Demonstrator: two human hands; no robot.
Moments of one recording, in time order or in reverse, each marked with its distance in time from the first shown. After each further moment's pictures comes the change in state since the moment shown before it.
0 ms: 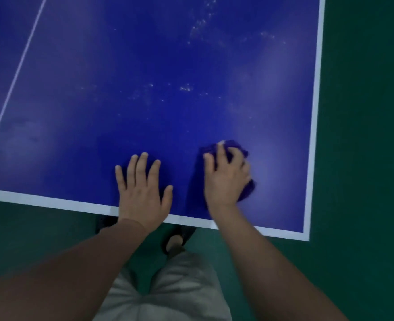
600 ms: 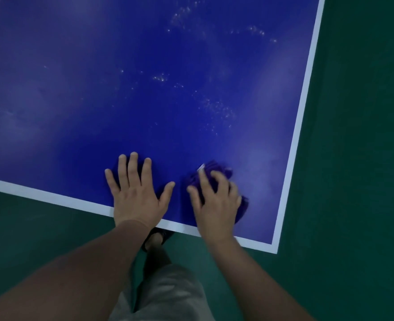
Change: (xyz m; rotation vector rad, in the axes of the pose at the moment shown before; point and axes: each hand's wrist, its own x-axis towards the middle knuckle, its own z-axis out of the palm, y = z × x) left_hand -0.003 0.086 0.047 0.054 0.052 -0.245; right_hand -0.023 0.101 -0.013 0.010 -0.027 -0.336
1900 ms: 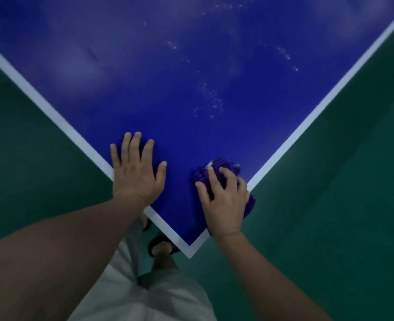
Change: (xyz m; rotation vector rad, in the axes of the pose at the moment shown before) left_hand -0.054 0.153 0.038 -0.120 0.098 -0.412; right_hand 0.065 0.186 -0.033 0.055 -0.079 -0.551
